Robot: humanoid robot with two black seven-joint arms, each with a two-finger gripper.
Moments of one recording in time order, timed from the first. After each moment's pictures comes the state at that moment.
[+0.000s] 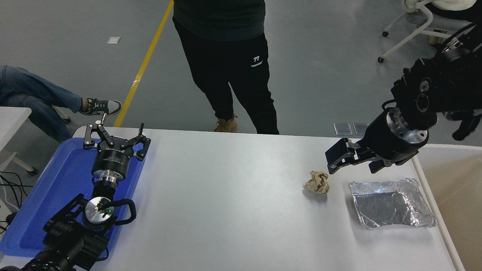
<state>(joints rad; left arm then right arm) -0.50 0.13 -1.12 -0.54 -0.09 -0.62 -0.36 2.27 -0.24 -1.38 1.62 -0.15 0.52 0.17</state>
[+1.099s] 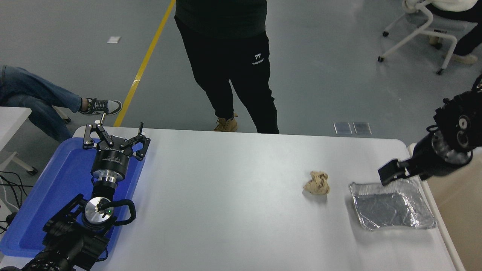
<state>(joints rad) -0.50 0.13 -1.12 -0.54 -0.09 -0.62 -0.36 1.81 -0.49 -1.40 1.24 -0.58 0.35 0.17</state>
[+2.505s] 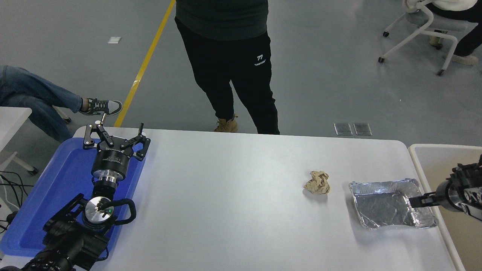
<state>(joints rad) -0.50 0.13 -1.12 -0.54 -0.09 -0.62 -0.36 0.99 -0.48 -1.09 0.52 -0.77 0.08 0.18</state>
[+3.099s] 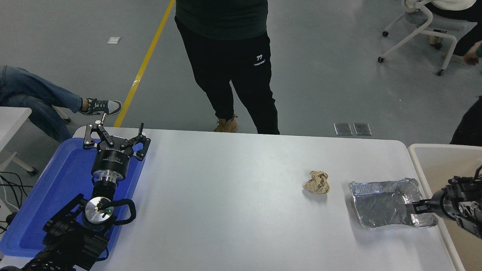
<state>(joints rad) -0.50 0.13 -1.12 -0.54 -0.09 -0.62 -0.36 0.91 -0.46 -1.02 0.47 -0.77 0.05 0.18</state>
